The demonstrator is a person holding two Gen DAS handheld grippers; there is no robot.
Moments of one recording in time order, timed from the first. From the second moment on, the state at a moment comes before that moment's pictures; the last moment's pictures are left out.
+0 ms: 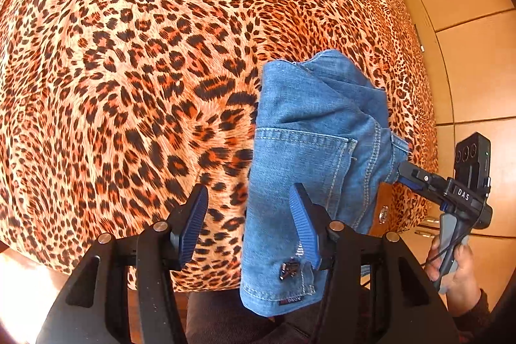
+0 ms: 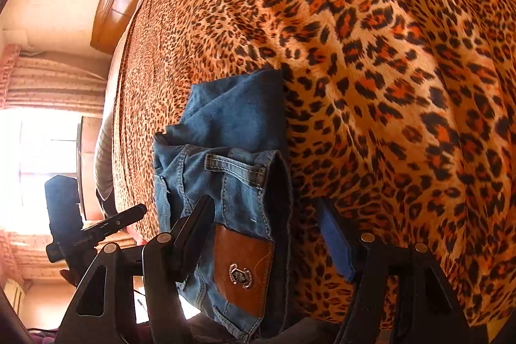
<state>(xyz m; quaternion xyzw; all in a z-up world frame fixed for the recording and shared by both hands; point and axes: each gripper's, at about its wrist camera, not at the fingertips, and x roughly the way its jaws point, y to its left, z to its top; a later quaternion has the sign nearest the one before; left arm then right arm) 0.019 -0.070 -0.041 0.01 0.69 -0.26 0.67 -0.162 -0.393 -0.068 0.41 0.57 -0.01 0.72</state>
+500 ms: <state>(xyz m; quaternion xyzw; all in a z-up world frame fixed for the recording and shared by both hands) 0.026 -0.101 -0.049 0.09 0.68 -0.26 0.68 -0.171 -0.363 -0.082 0.43 0.56 -0.07 0.70</state>
